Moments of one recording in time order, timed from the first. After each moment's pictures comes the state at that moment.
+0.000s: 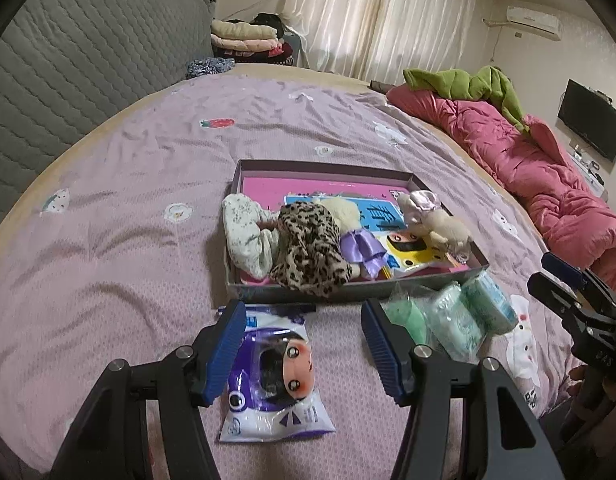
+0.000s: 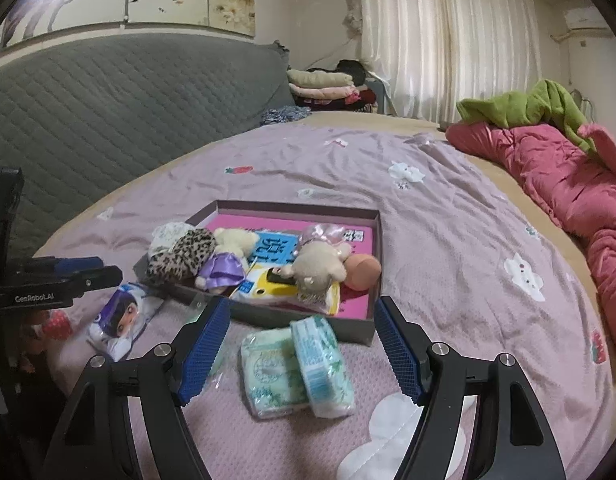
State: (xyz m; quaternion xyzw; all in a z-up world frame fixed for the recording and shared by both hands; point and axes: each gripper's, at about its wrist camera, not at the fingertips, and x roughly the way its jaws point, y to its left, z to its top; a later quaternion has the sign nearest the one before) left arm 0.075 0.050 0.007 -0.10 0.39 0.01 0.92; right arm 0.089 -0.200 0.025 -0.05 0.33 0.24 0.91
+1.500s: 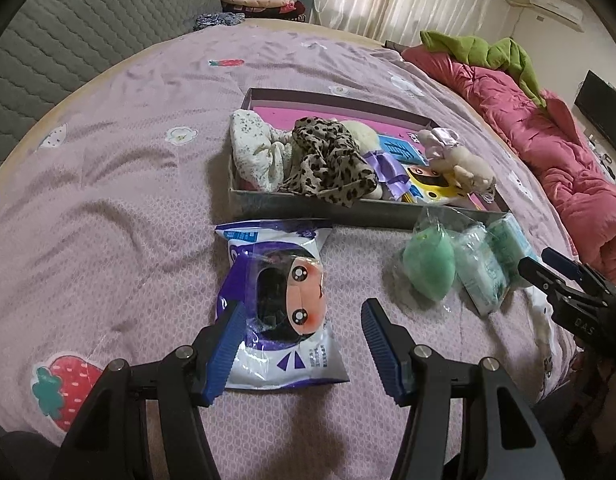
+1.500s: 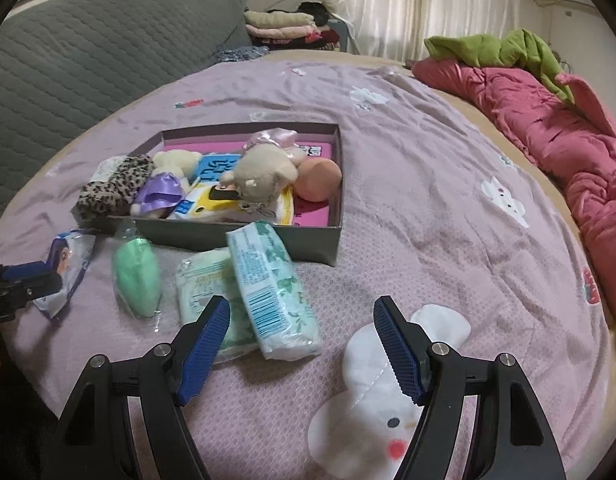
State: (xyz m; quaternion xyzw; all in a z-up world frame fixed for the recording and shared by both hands) left arm 0.068 0.050 -0.039 -0.11 0.46 0.02 0.88; right arm 0.110 -0.208 -0.033 -0.07 0.43 0.16 0.89
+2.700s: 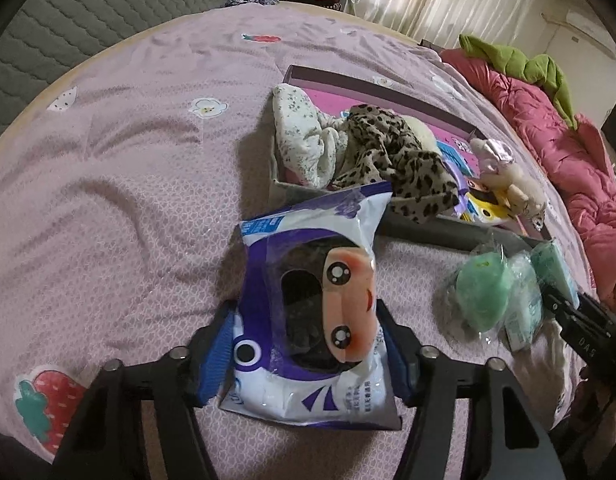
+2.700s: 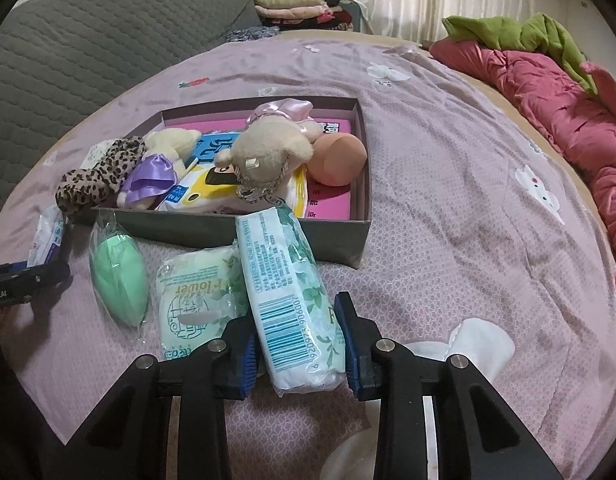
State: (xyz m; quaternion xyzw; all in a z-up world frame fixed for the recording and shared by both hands) left arm 0.096 0.075 -0.065 -0.16 0.48 0.06 0.86; right arm 0.137 -0.194 -0.058 -0.07 0.46 0.18 0.87
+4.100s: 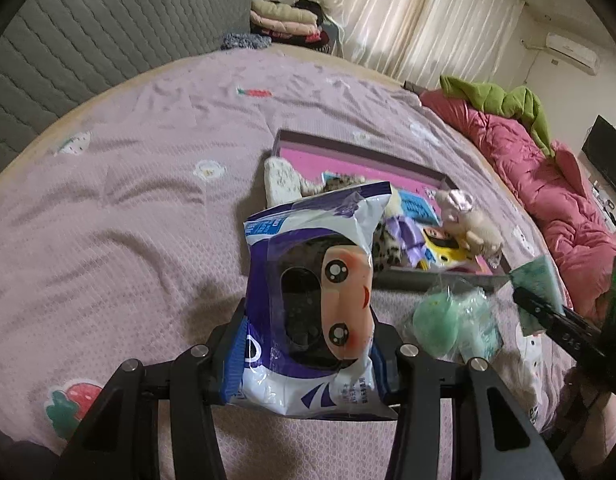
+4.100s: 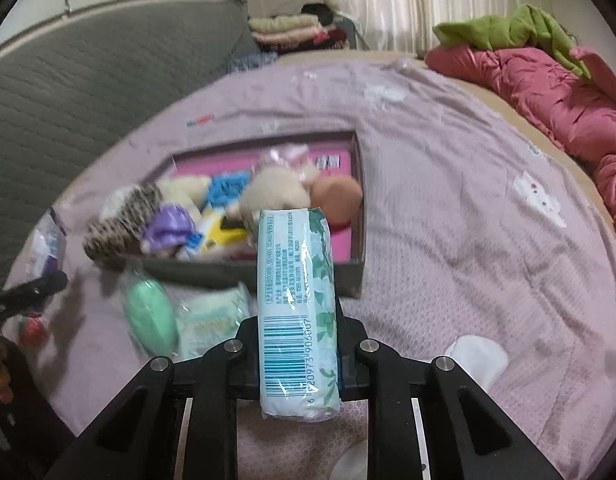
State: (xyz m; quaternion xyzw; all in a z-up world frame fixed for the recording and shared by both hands) left arm 0.073 0.079 -0.018 -0.16 0.40 0.05 0.90; right arm 0.133 -0.209 -0.025 0.00 0.42 0.20 0.89
